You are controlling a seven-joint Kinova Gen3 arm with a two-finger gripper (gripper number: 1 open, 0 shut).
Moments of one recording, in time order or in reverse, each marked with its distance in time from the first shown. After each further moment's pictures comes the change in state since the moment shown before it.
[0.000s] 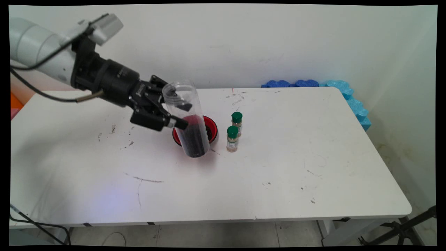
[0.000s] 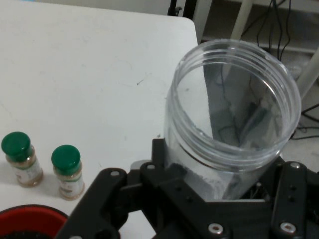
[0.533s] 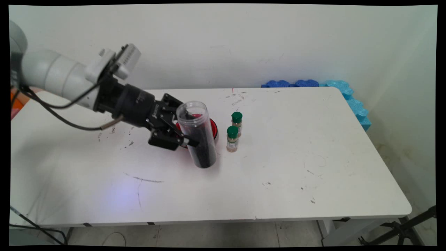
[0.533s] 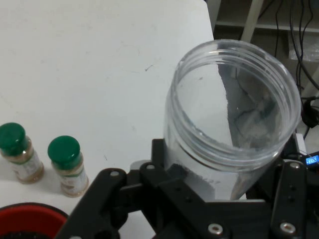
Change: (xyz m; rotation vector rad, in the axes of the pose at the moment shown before) arm -0.029 0.009 0.043 0.041 -0.016 0.043
